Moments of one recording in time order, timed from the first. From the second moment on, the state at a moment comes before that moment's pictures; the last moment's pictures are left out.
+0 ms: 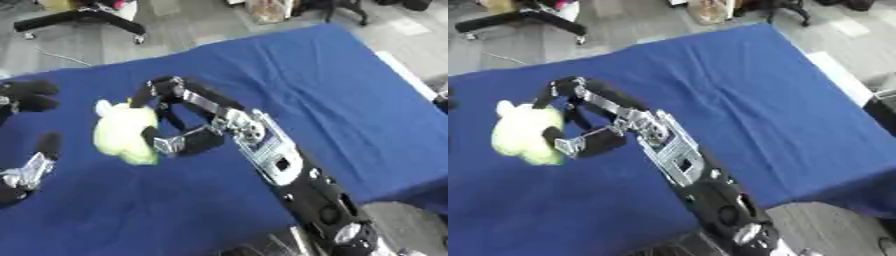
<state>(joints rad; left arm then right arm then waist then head) -0.34 0.55 -0.27 -1.97 -0.36 -0.22 -0.22 -0.52 -0.09 0.32 -1.66 0.29 -0.25 0.39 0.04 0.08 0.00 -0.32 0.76</state>
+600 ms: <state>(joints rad) -0.40 0.64 -0.30 -1.98 -0.68 -0.40 -0.28 -0.51 -0.09 0.33 -1.66 0.27 -0.25 0.42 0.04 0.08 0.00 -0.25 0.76</state>
